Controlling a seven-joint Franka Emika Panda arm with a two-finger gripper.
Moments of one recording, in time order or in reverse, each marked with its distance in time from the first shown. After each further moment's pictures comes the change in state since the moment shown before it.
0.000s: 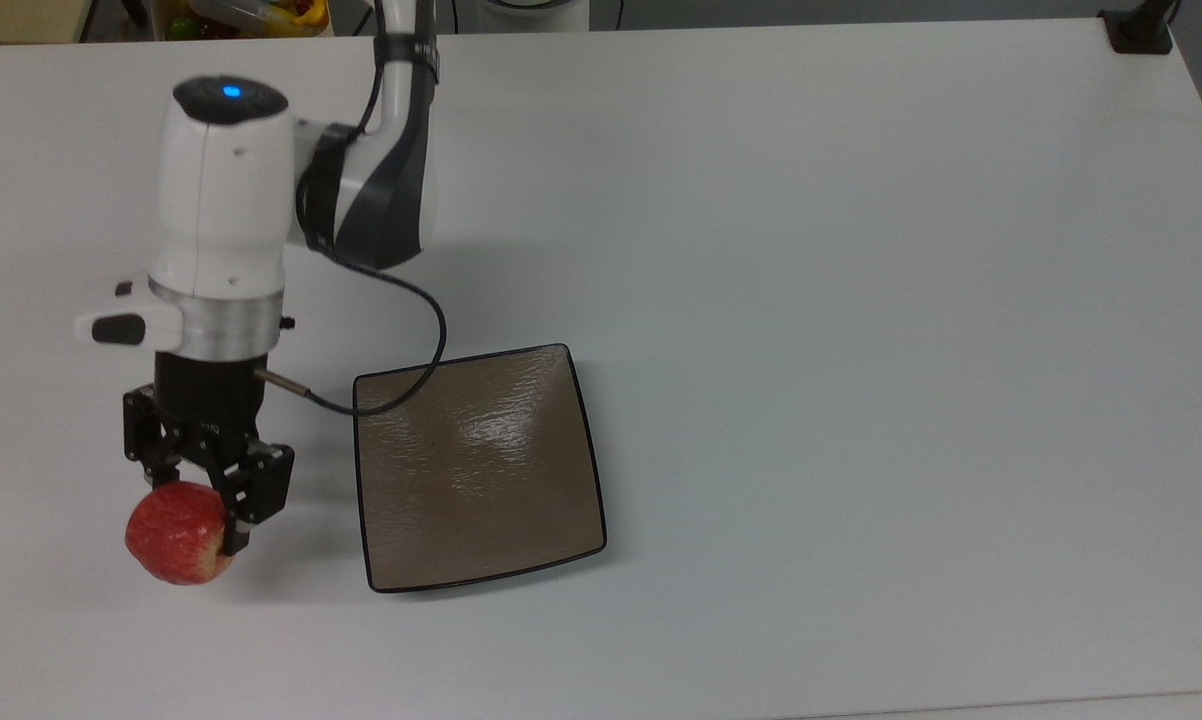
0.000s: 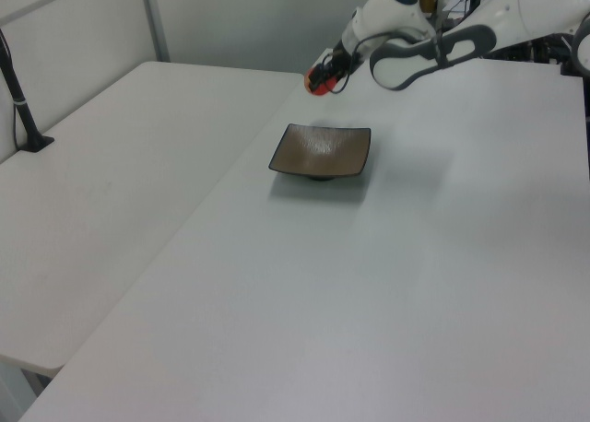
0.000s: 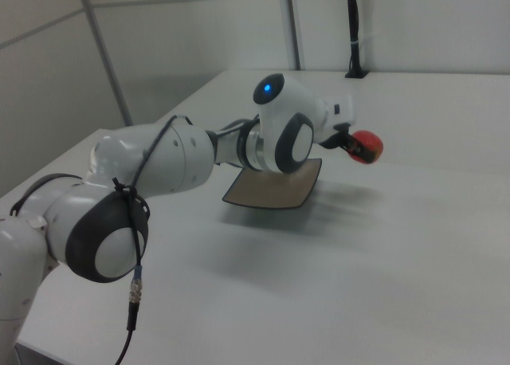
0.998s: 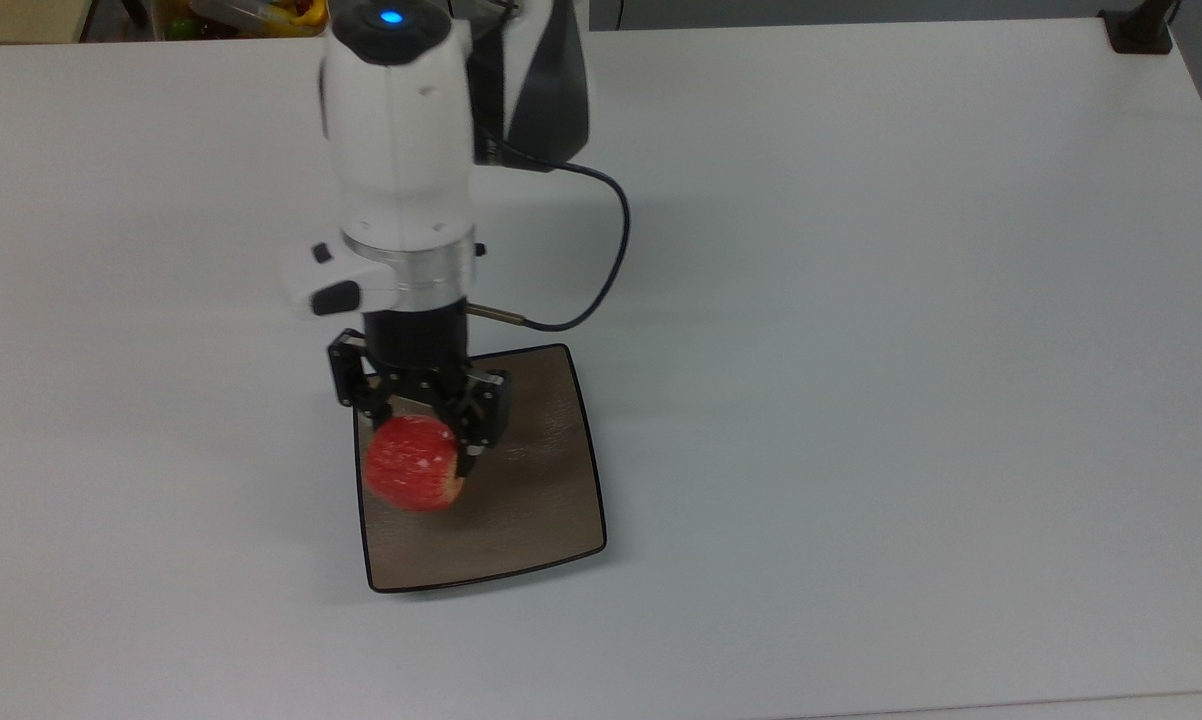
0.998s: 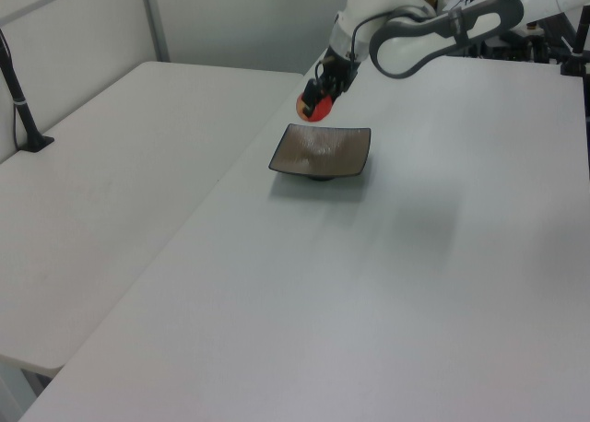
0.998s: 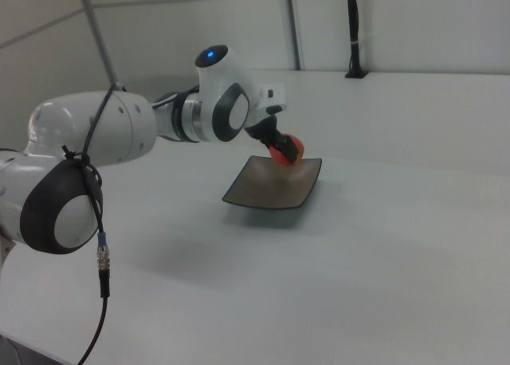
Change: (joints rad) arm 0.086 -0.203 0.140 -0.202 -0.013 -0.277 0.000
